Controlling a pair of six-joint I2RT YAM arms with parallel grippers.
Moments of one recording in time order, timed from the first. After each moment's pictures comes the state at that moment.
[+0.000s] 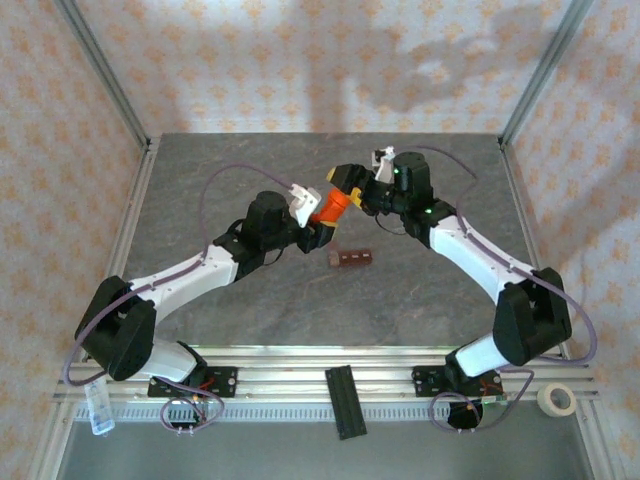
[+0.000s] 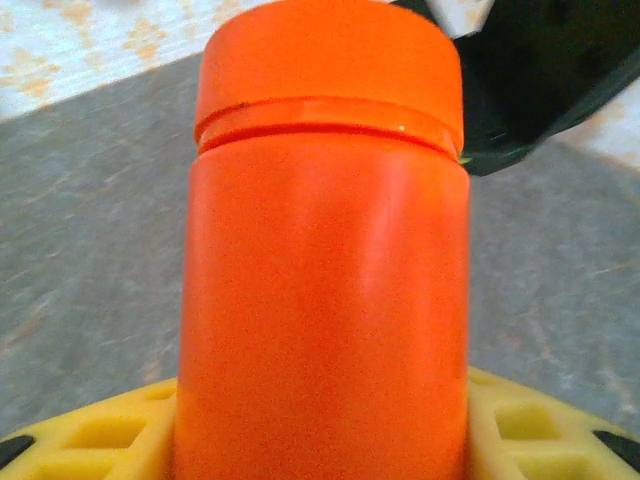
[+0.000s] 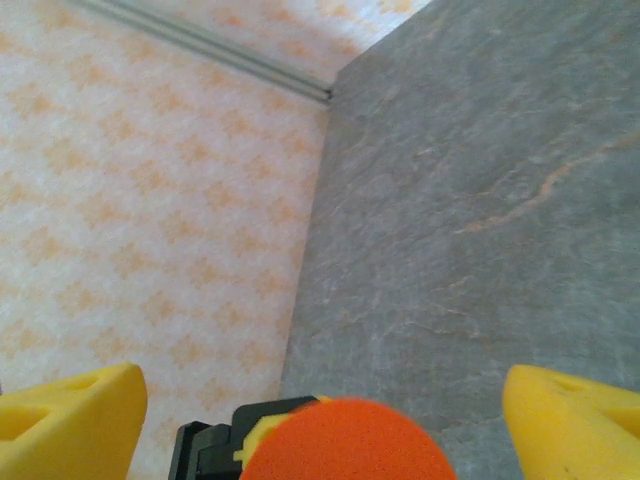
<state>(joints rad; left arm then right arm) -0.58 1.42 0.89 0.11 0.23 -0.01 0.43 1.46 1.11 -0.03 -0.51 0.95</state>
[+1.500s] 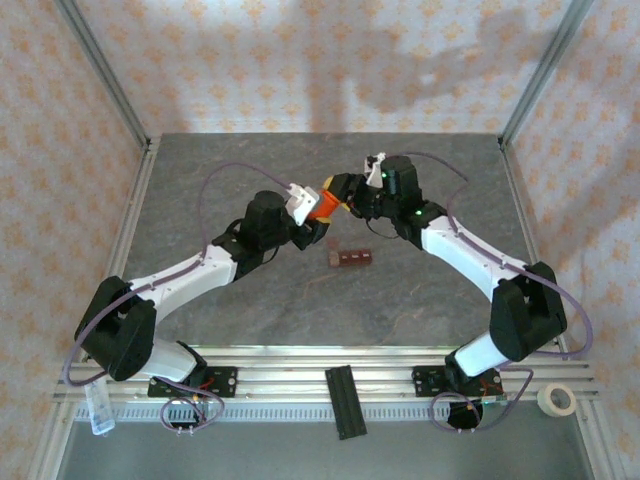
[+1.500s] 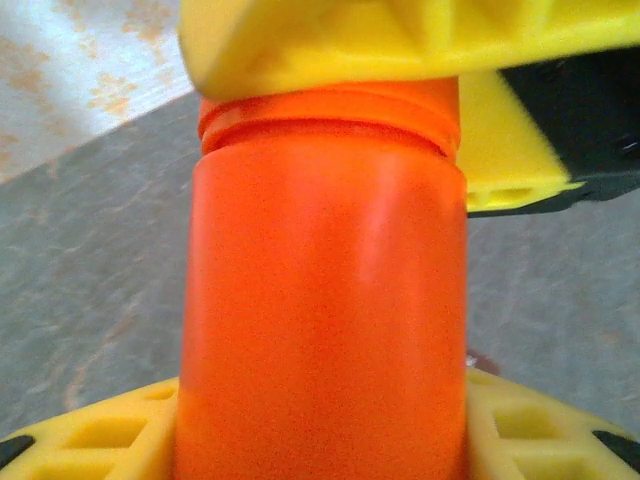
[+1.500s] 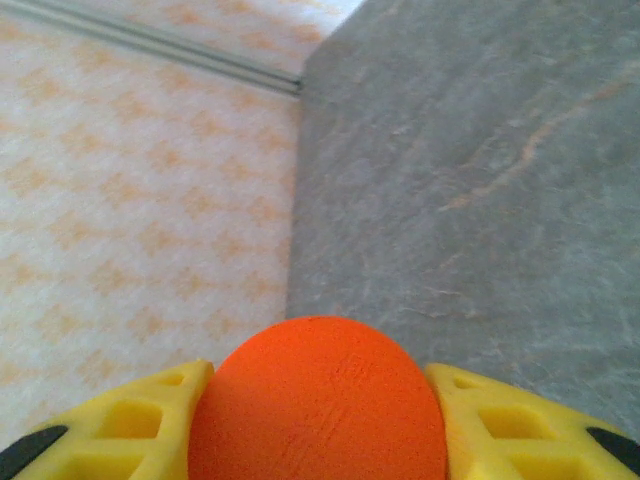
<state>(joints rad) -0.55 1.41 0.88 0.14 0.20 0.05 0.48 1.50 1.10 0.02 -0.49 1.01</state>
